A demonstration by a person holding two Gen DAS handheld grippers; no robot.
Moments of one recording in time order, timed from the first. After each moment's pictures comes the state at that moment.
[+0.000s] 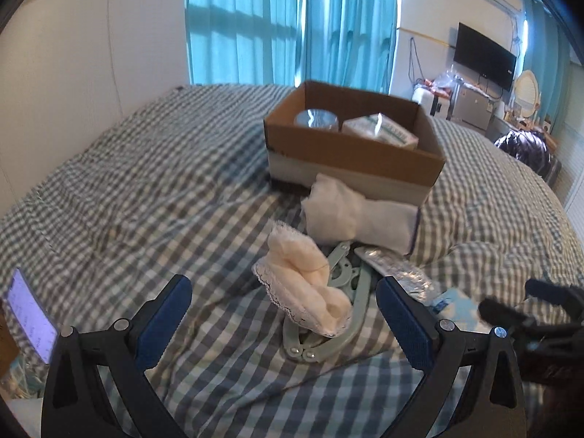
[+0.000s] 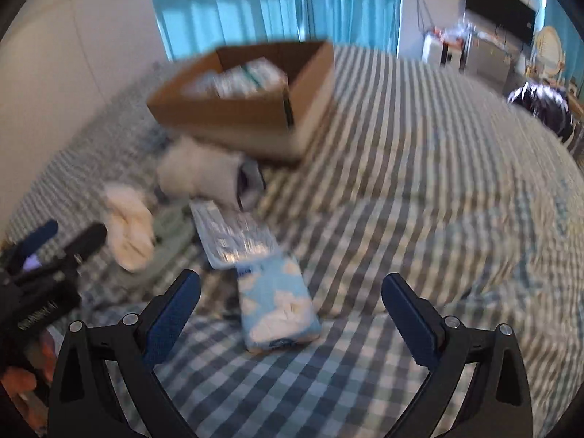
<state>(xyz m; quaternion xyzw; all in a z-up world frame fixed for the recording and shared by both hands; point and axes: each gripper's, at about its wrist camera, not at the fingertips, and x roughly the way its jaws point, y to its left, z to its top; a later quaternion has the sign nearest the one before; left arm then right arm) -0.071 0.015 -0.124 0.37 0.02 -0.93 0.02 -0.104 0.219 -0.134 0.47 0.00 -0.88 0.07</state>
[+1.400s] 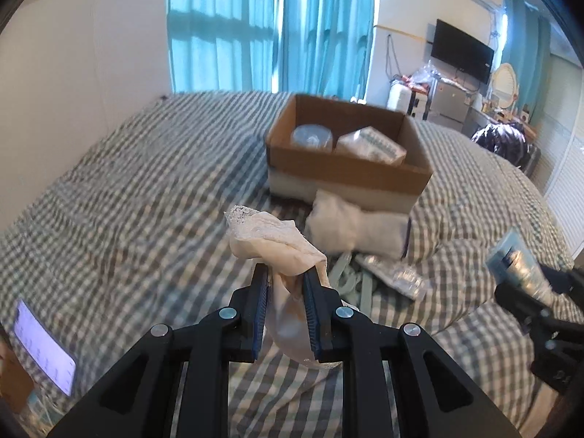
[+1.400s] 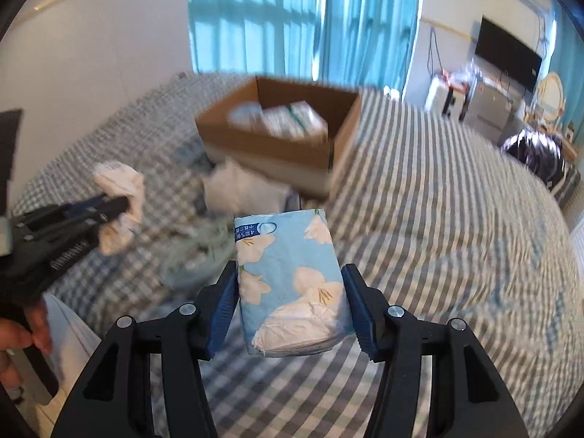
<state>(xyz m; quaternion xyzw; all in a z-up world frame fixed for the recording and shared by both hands) -0.070 -0.016 -0.076 0.37 0.00 -0.93 -0.03 -0.060 0.176 -0.069 0.39 0.06 -0.92 0.08</state>
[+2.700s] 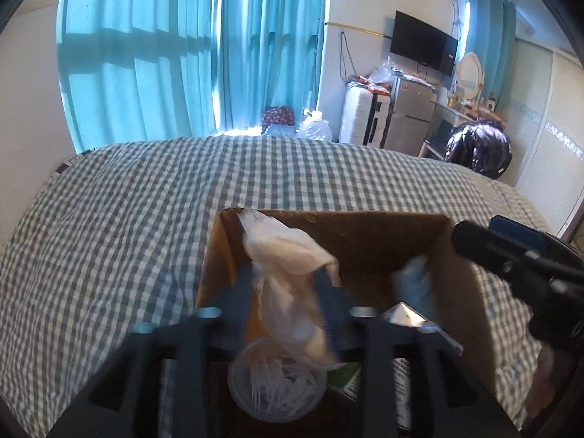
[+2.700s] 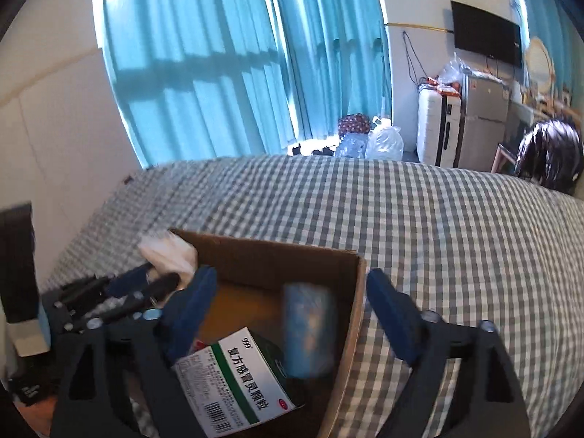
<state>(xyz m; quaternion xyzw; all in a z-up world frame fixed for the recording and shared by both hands) -0.351 0.035 -0.072 0.36 -0.02 -0.92 -0.14 -0.359 0.219 -0.052 0.33 -0.07 -0.94 0.05</state>
